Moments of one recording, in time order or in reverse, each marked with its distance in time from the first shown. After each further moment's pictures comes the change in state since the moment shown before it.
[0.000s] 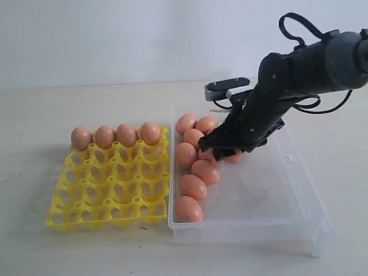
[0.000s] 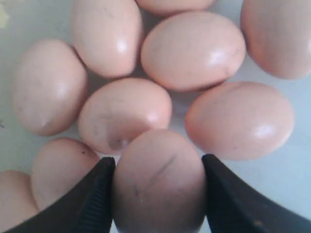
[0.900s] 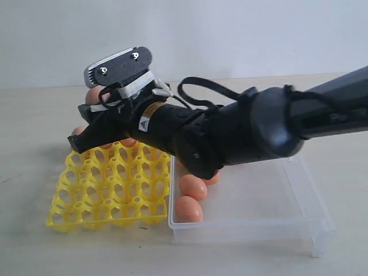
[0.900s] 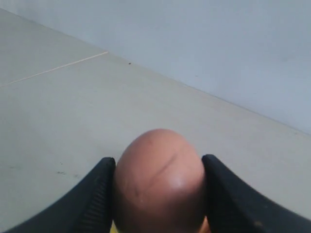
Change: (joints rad) left arm 0.000 0.000 0.000 0.000 0.000 0.000; right arm 0.422 0.020 0.080 -0.119 -1.024 0.087
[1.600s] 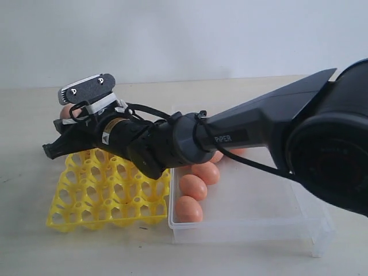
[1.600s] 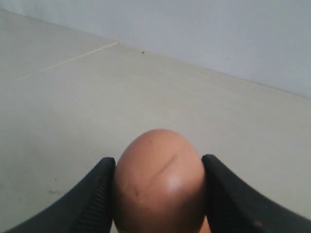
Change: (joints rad) left arm 0.000 0.000 0.000 0.000 0.000 0.000; right arm 0.000 0.356 -0.386 -0.098 0.037 0.161
